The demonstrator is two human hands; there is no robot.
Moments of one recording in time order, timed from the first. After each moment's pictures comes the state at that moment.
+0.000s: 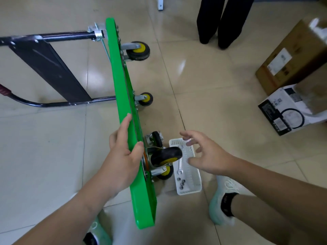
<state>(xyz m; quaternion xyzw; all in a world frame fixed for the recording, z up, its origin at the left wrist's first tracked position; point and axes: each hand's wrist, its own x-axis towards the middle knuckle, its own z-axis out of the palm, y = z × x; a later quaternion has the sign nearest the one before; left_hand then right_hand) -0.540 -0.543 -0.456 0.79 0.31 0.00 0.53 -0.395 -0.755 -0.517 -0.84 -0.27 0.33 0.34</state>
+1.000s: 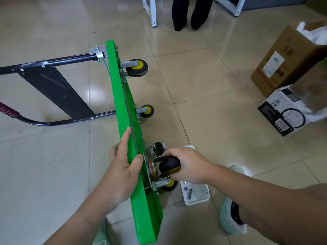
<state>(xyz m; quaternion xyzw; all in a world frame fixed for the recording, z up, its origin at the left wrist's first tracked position) -0.546 -0.523 -0.449 0.81 0.28 -0.01 0.52 -0.412 -0.697 -0.517 -0.83 -0.38 0.30 0.28</state>
